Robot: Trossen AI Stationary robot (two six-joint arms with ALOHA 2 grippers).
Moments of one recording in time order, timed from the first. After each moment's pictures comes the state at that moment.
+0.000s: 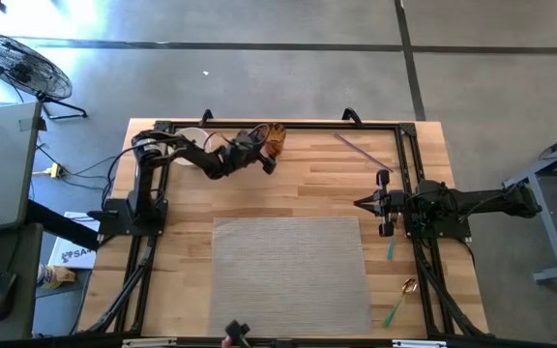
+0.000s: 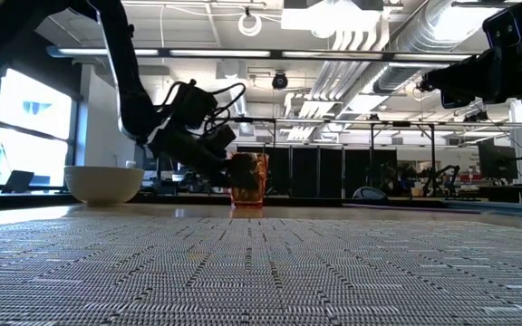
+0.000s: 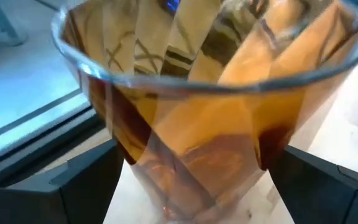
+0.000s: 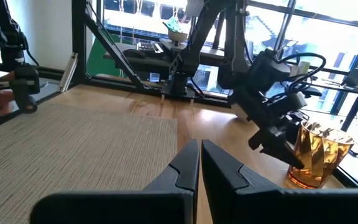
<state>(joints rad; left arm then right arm) 0.49 1.98 0.79 0.86 -0.23 -0.07 0.03 0.17 0.01 0.16 0.02 -0.16</state>
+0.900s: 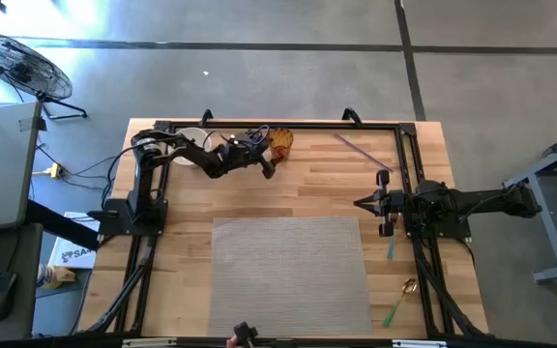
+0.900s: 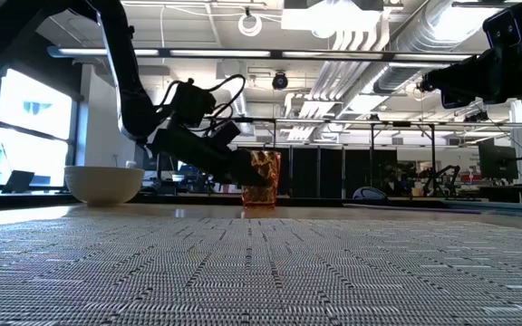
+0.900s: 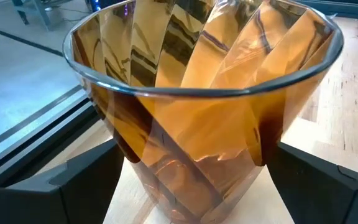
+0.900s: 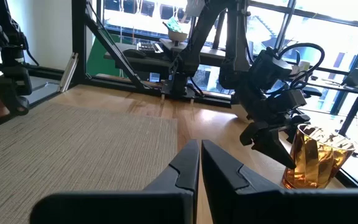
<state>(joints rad) 0.50 1.98 0.79 0.89 -0.03 0.03 0.03 0.17 0.01 0.16 0.02 -0.16</state>
